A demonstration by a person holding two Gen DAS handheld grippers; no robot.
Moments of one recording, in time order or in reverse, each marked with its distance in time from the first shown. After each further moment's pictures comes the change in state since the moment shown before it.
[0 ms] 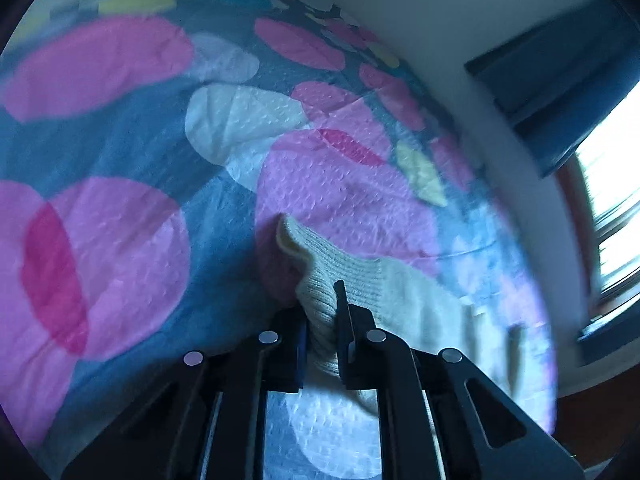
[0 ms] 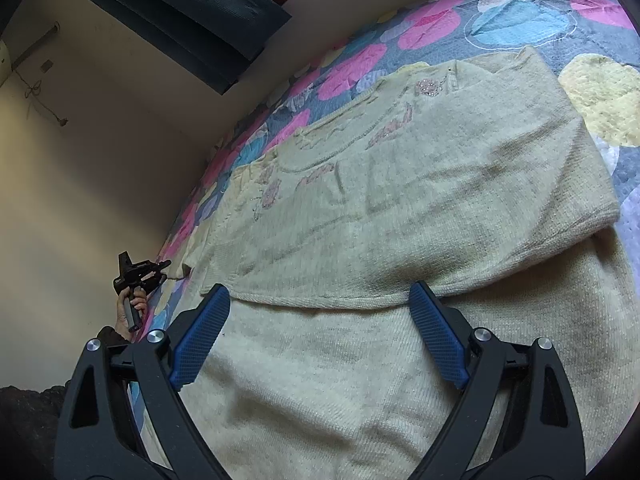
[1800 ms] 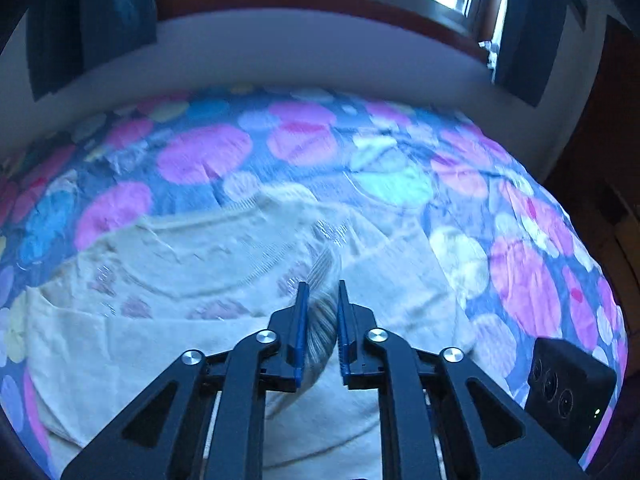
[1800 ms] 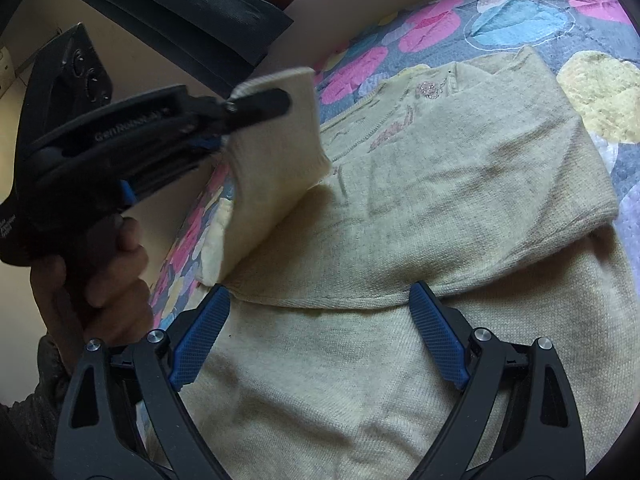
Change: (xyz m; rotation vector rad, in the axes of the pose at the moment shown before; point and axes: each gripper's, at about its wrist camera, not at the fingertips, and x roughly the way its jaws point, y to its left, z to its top) left arm 0.069 -0.529 -0.315 0.869 0.110 -0.188; right arm -0.006 0.000 0.000 0.016 -0.015 0.025
